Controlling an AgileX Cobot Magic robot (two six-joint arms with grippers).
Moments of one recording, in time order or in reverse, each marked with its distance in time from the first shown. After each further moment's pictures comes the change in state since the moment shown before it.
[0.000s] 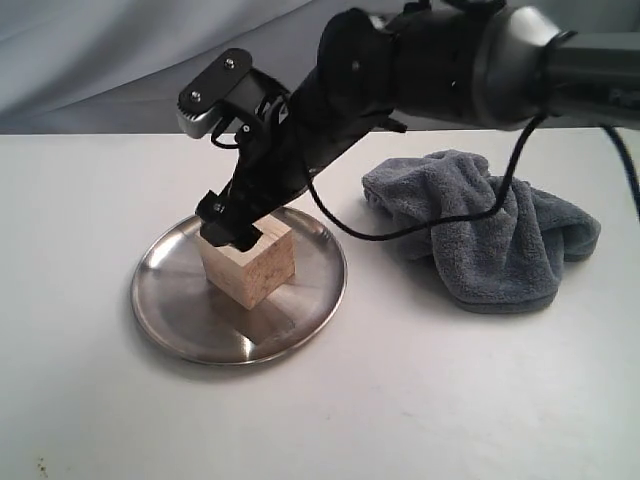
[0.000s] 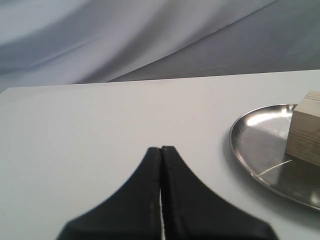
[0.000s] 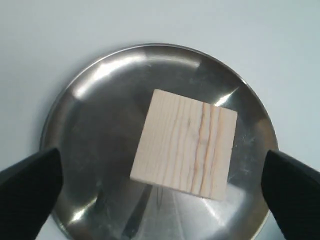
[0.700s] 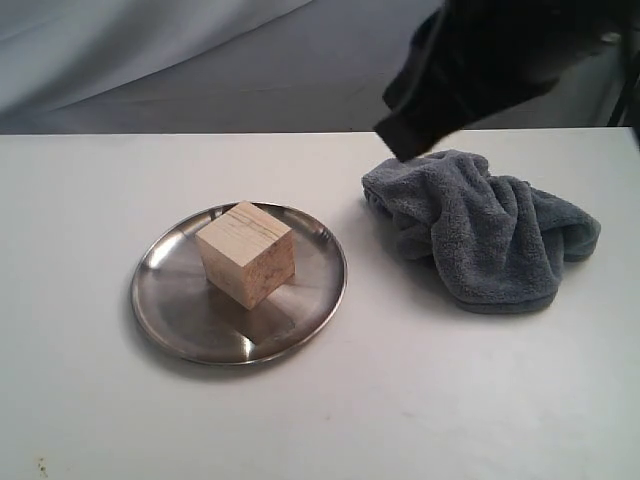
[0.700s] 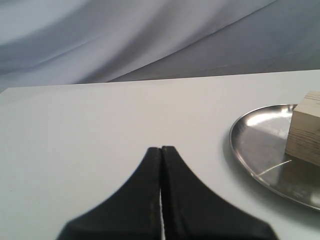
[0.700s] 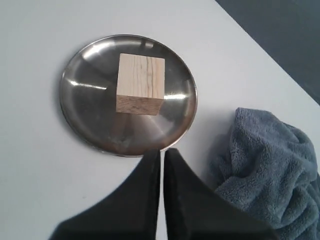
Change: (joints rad) left arm 0.000 0.000 0.000 0.000 0.000 0.000; right arm 0.000 -0.639 0.217 -0.285 0.280 0.368
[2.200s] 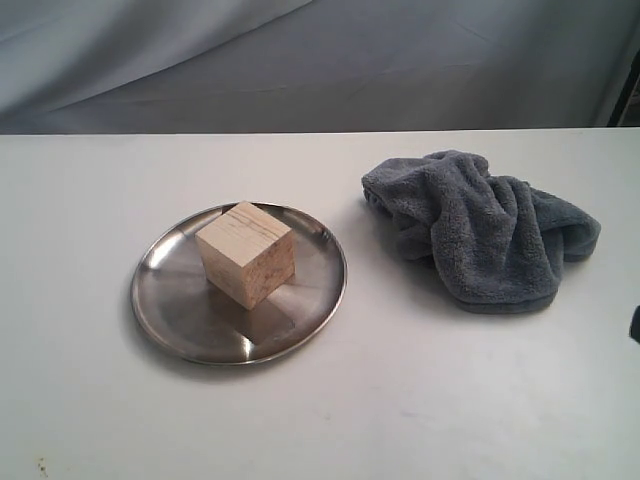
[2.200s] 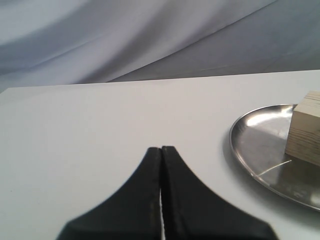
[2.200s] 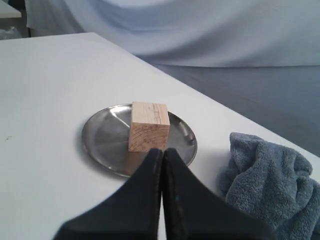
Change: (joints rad) left arm 0.000 0.000 0.000 0.000 0.000 0.000; right arm 0.000 -1.028 0.996 0.076 -0.549 0.006
